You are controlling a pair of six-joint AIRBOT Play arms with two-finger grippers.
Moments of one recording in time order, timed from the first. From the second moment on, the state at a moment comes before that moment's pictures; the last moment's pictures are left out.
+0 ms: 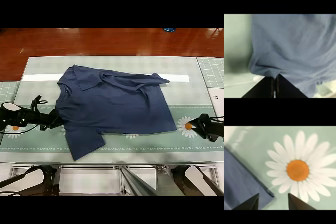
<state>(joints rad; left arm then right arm) 0.33 -1.29 0.61 0.85 -1.09 -1.26 -0.82 -0.99 0.52 -0.99 1.15 1.34</state>
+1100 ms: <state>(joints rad) 0.32 -1.26 0.77 0.72 -1.09 -1.24 -0.37 -1.29 0.81 -0.72 1.13 1.23</state>
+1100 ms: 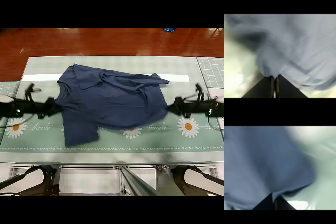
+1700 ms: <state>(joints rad) 0.36 -0.99 1.66 0.63 -1.08 -1.25 -0.32 -0.96 1.72 -0.98 1.18 1.39</state>
